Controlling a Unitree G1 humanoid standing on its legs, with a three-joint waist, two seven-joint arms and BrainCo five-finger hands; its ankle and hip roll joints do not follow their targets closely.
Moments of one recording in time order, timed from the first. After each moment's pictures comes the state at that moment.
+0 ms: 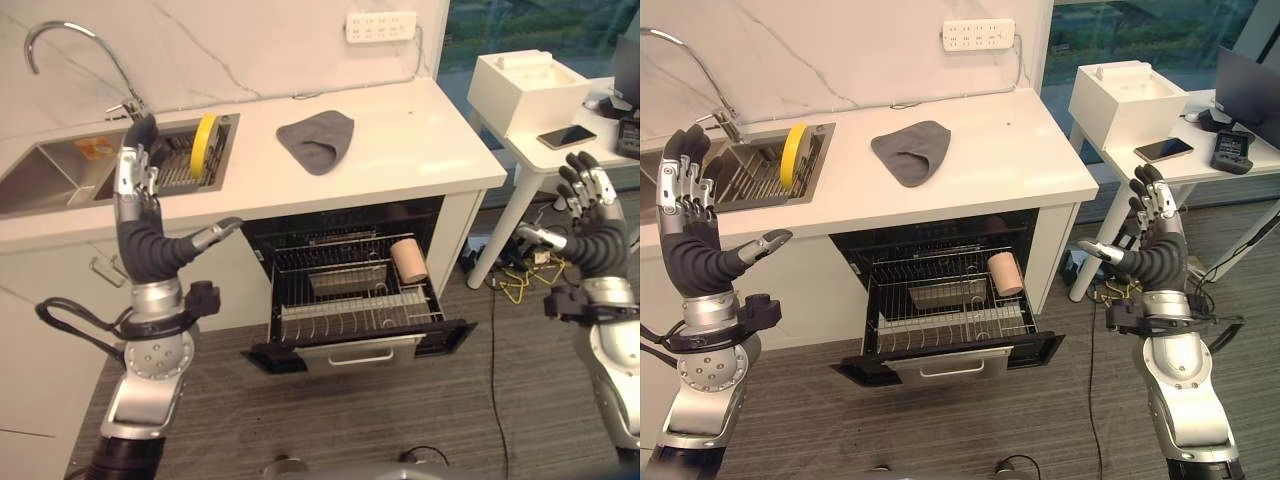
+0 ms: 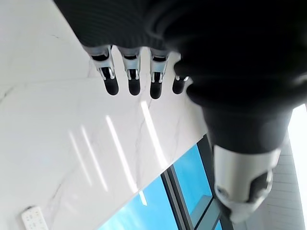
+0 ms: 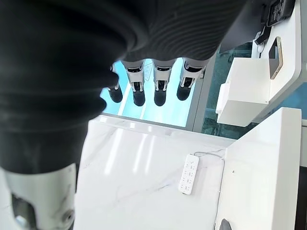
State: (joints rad) left arm 0.05 0.50 0.07 -0.37 -0.03 -0.43 0.43; right arm 0.09 -0.59 -0.21 -0.40 0.30 -0.07 -0.19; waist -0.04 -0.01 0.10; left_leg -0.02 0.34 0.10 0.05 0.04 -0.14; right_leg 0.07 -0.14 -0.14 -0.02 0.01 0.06
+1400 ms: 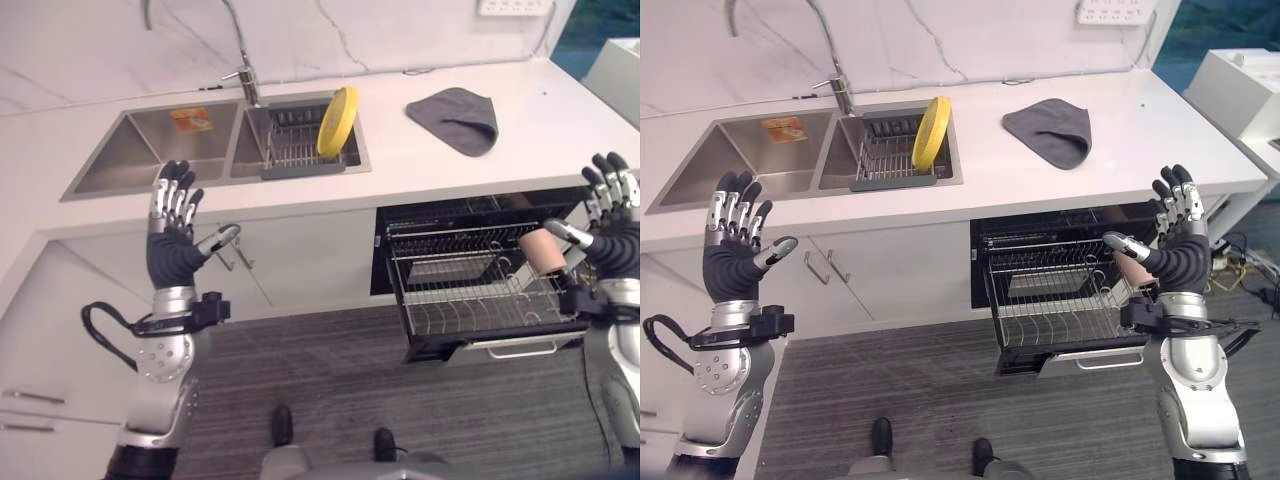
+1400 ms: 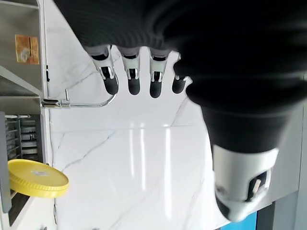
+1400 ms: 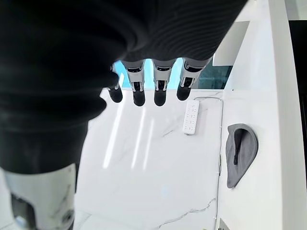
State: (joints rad) left arm 0.03 0.42 -0.03 -0.30 -0.33 -0.31 0.27; right arm 0.08 -0.62 -0.22 -0.38 0.41 -0.12 -0.19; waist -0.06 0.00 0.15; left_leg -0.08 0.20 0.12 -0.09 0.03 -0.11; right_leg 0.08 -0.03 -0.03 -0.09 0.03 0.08
